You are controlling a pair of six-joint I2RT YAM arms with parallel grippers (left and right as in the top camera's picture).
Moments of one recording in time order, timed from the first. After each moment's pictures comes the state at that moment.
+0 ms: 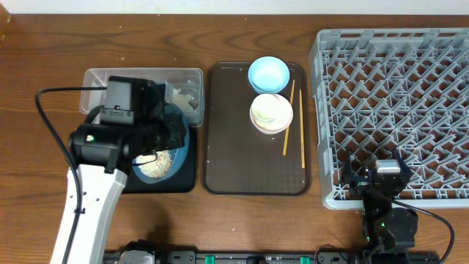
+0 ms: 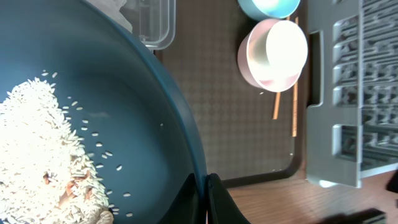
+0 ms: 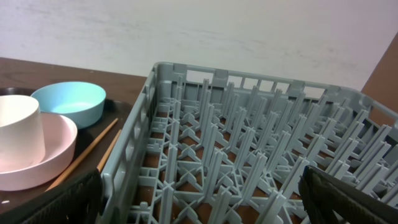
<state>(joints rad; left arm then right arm) -0.11 1.21 1.24 -1.10 0.35 -0.28 0.05 0.01 0.01 -0.06 0.06 -0.12</state>
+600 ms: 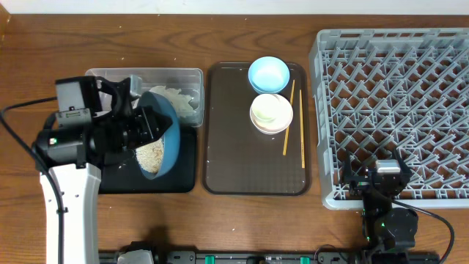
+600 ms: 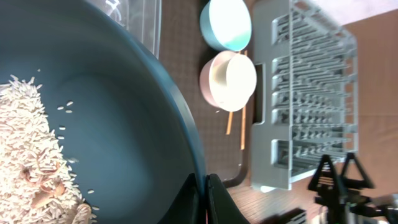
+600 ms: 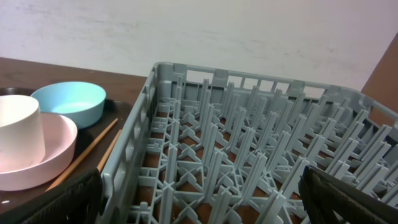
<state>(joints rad) 0.17 1.21 1.24 -1.10 0.70 -0.22 0.05 0.01 0.01 -0.06 0.06 -0.12</state>
